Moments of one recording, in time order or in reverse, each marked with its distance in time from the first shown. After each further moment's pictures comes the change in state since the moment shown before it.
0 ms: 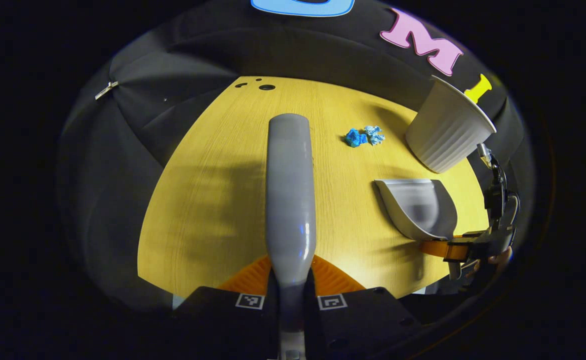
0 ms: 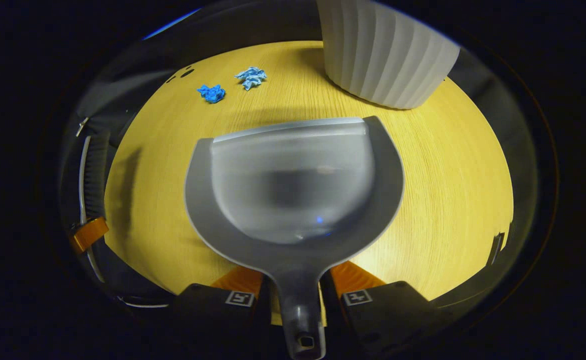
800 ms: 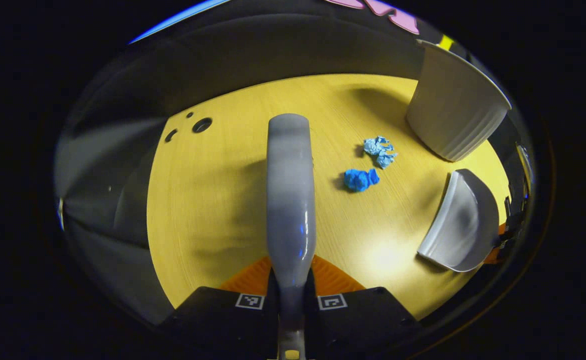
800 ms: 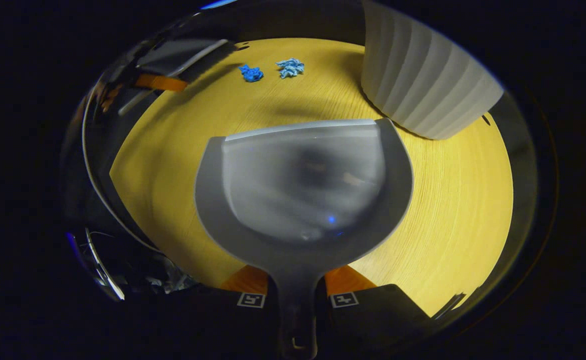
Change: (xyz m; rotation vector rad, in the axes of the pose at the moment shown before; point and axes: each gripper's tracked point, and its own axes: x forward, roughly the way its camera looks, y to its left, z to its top) left arm 0.122 -0.018 0.164 0.487 0.093 -0.002; right arm -0.017 -0.052 0.001 -0.358 0.048 0.121
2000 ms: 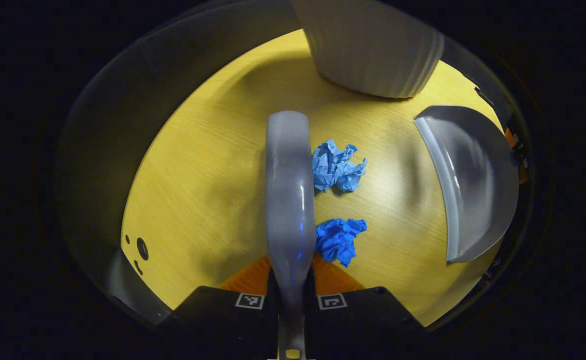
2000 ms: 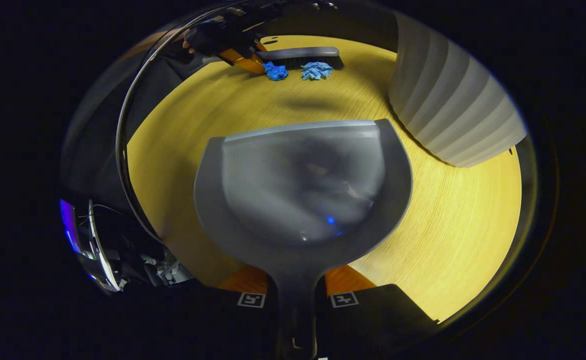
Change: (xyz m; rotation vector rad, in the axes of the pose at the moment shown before) left arm 0.065 -0.063 0.068 0.663 0.078 -0.149; right arm 0.009 -0.006 0.012 -0.133 0.013 0.086
